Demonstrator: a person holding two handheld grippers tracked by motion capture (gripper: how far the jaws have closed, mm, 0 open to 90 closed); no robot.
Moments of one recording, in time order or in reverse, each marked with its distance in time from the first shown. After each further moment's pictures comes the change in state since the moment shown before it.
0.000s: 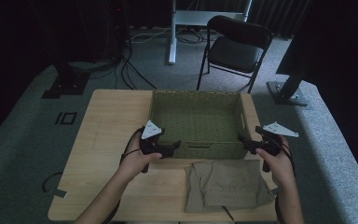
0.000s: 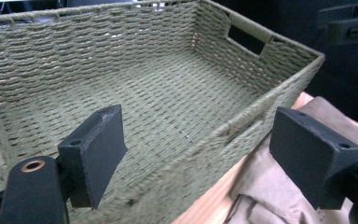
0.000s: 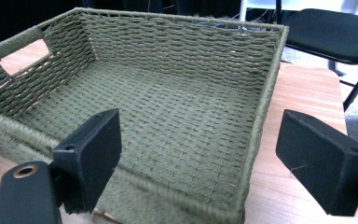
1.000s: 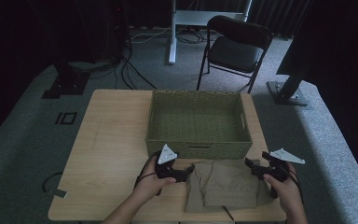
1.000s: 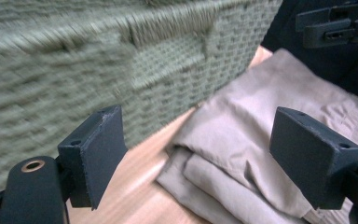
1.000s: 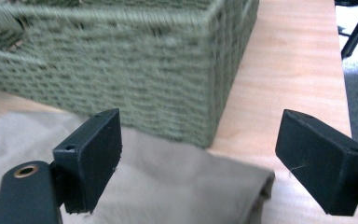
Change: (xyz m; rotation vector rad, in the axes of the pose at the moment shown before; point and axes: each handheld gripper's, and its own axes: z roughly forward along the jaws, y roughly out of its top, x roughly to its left) left arm -0.054 -0.064 0.032 0.084 -0.096 -0.021; right arm -0.013 -0.084 -0.029 0.100 -0.022 0.062
